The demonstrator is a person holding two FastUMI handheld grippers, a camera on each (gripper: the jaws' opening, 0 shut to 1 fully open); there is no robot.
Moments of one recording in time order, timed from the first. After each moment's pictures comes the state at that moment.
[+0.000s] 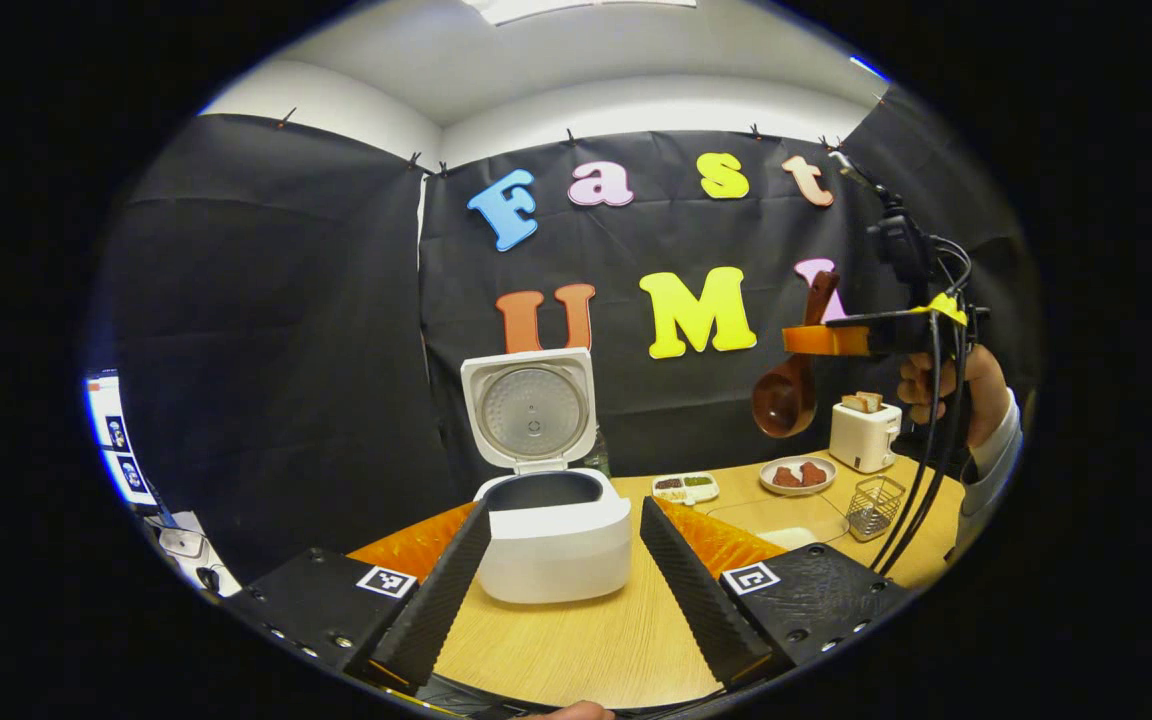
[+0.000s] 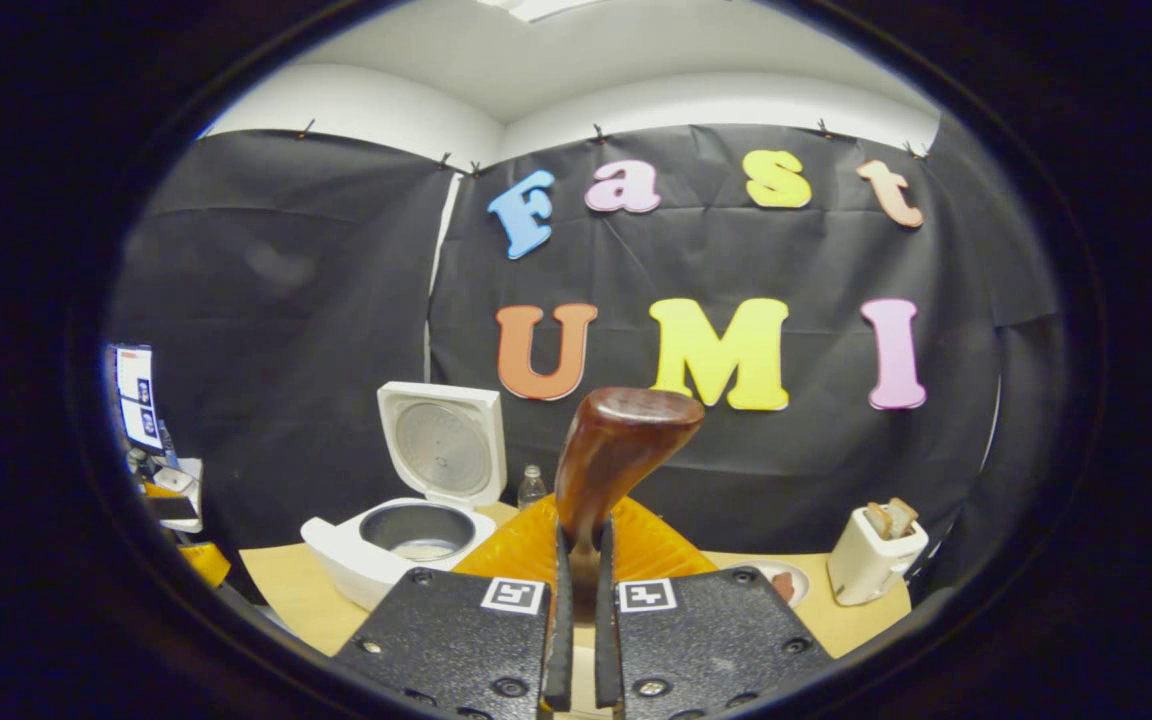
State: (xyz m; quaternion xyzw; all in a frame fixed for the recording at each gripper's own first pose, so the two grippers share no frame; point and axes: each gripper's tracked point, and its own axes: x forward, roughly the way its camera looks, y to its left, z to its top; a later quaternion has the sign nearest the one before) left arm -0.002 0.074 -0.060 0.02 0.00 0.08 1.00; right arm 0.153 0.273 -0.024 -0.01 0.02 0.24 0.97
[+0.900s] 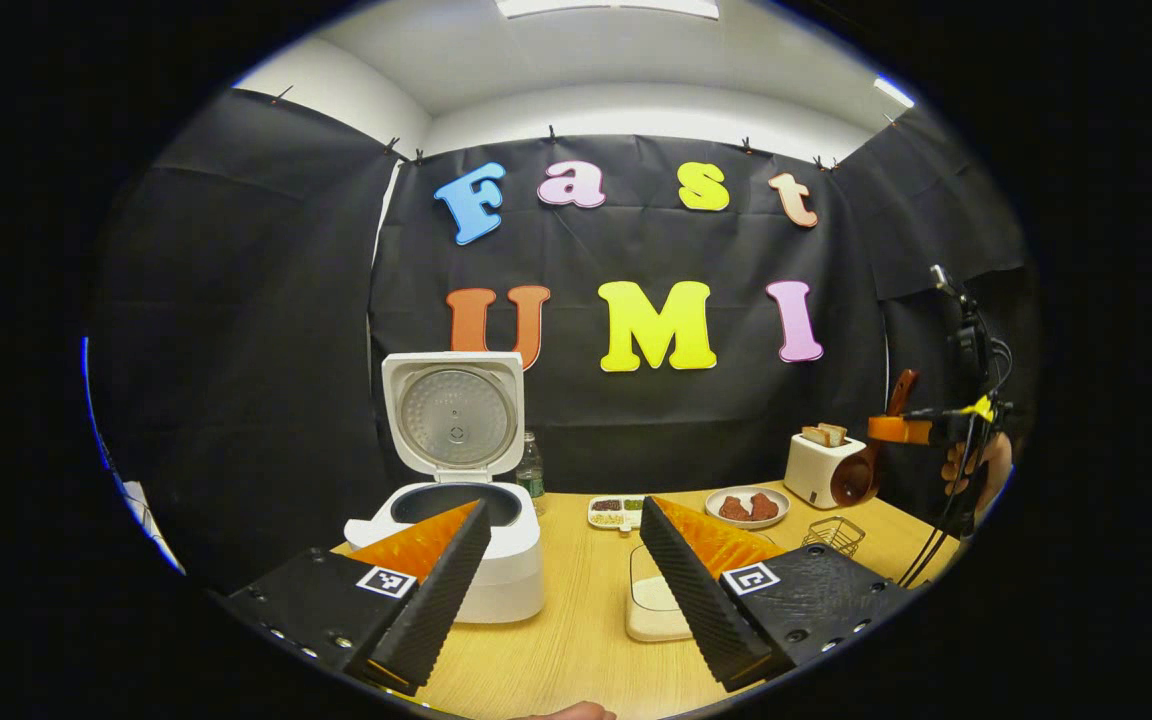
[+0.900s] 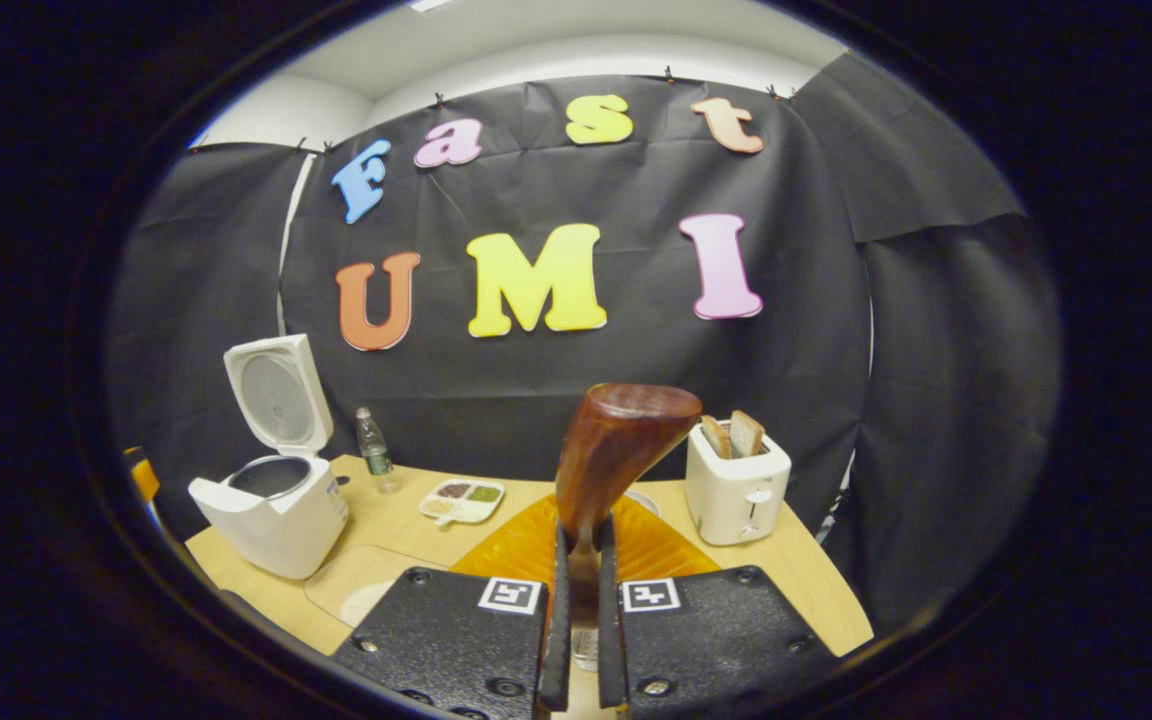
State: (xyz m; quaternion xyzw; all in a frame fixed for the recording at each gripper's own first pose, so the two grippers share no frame) left arm 0.064 0.005 -0.057 -0.02 -0.01 0.03 1.00; right arm 0.196 0.075 -0.134 0.03 0.11 0.08 0.99
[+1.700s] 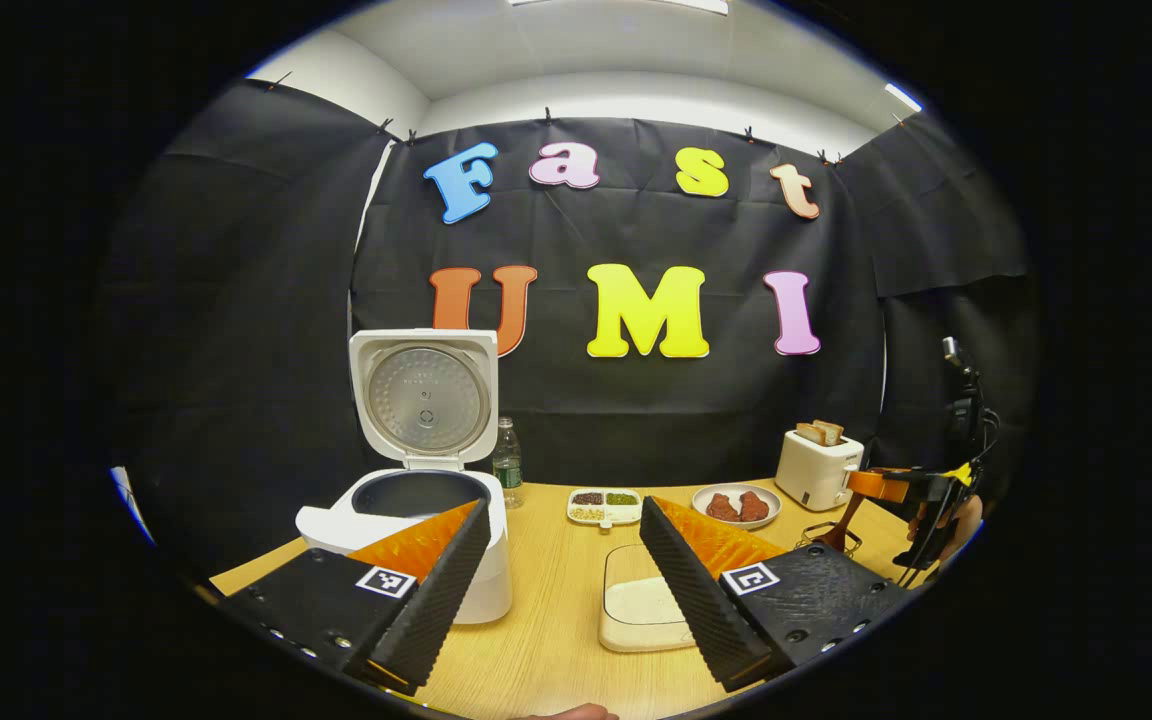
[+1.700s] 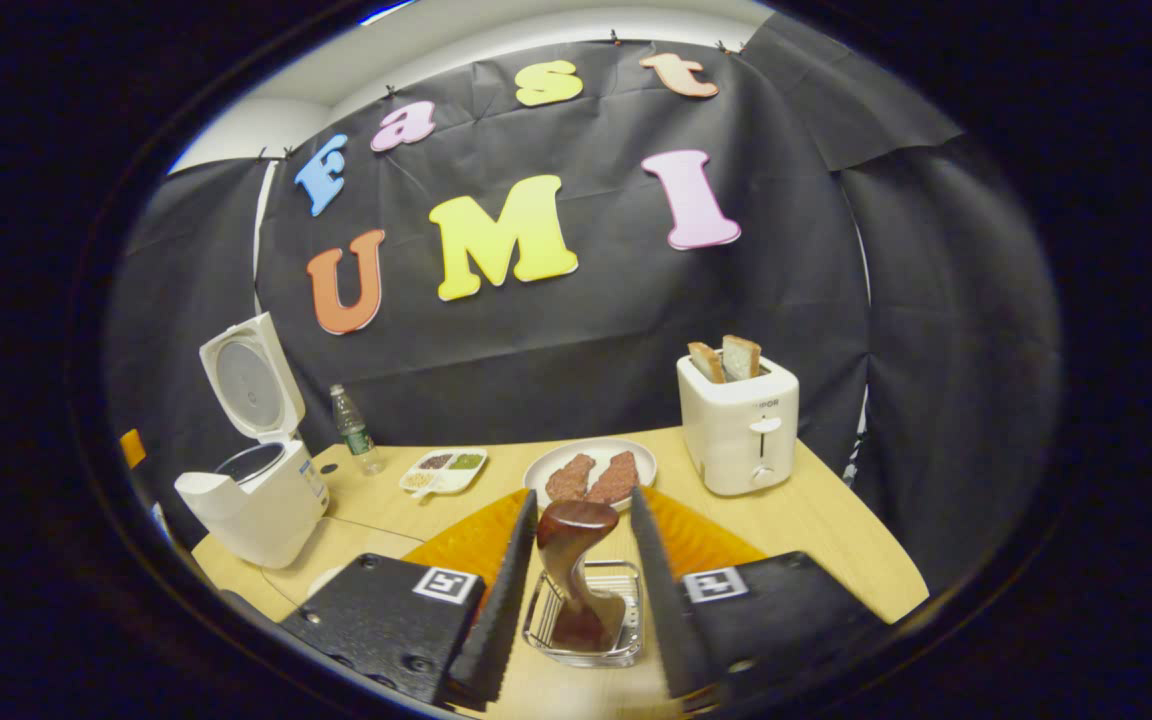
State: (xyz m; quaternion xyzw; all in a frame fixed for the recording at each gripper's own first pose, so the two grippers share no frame) left arm 0.093 -0.009 -0.069 -0.03 0.02 0.02 1.00; right arm 0.222 0.043 -0.196 0.07 0.12 0.05 0.99
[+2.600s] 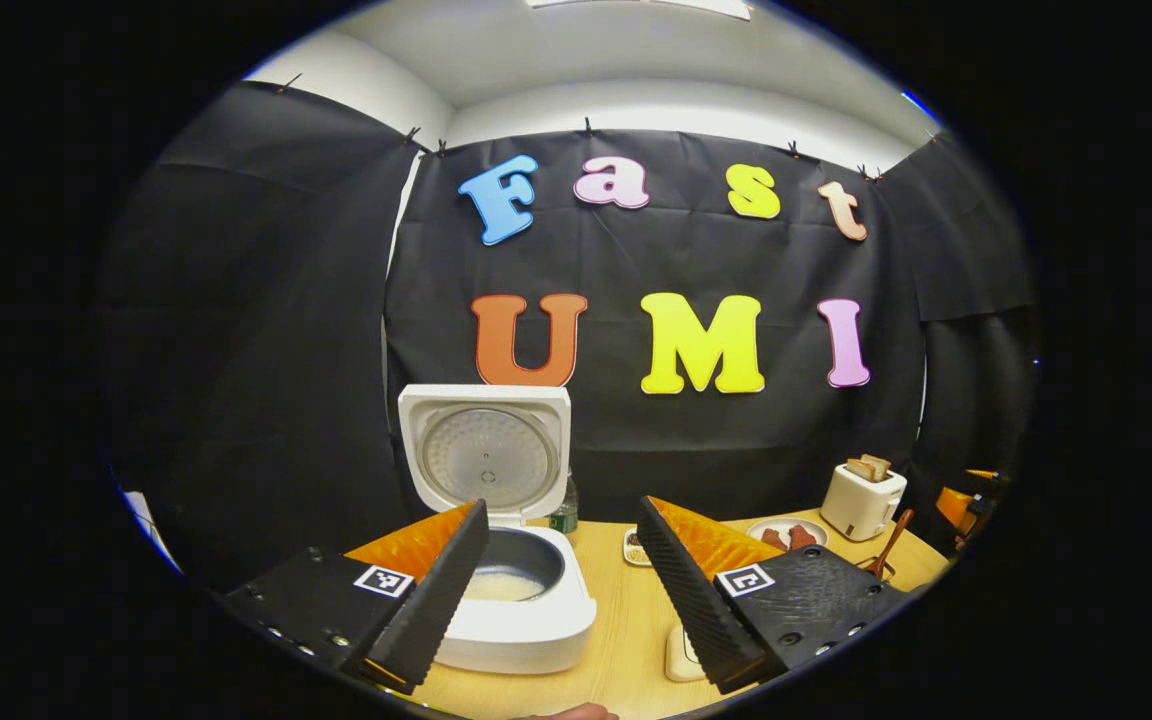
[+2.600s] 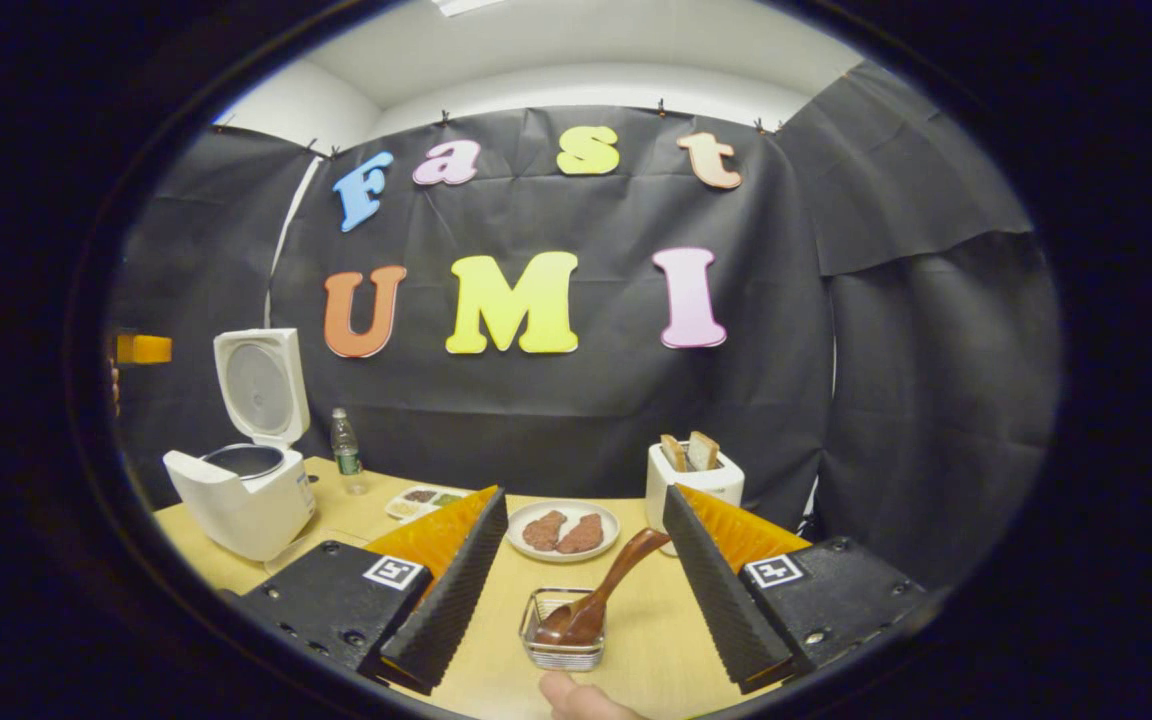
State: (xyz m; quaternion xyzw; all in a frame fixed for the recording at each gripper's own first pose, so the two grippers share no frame) left arm 0.140 0.090 0.011 -0.03 0.00 0.06 1.00; right arm 0.157 0.054 -0.120 0.00 0.04 0.05 1.00
